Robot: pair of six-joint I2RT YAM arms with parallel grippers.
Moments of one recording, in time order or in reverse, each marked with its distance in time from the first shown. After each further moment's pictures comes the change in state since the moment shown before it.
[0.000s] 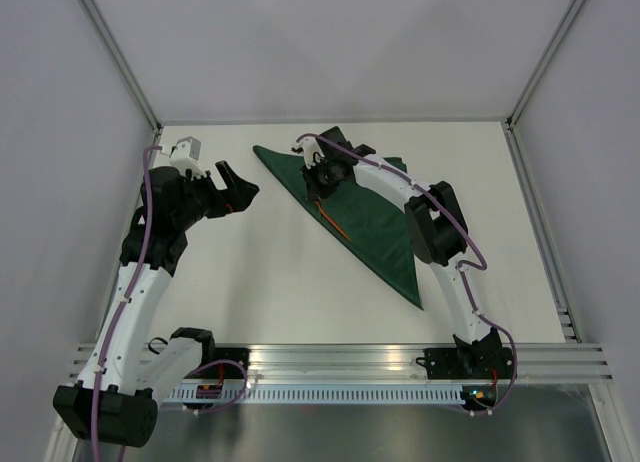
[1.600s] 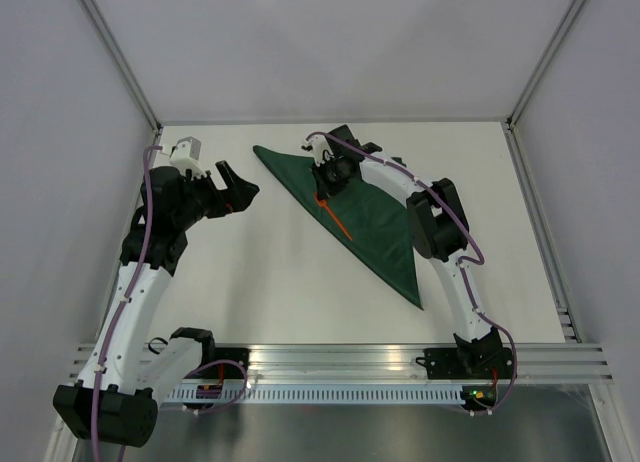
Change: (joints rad) left arm 0.000 0.002 0.000 0.000 0.000 0.000; right arm -0.052 0.038 0.013 -0.007 0.029 -0.030
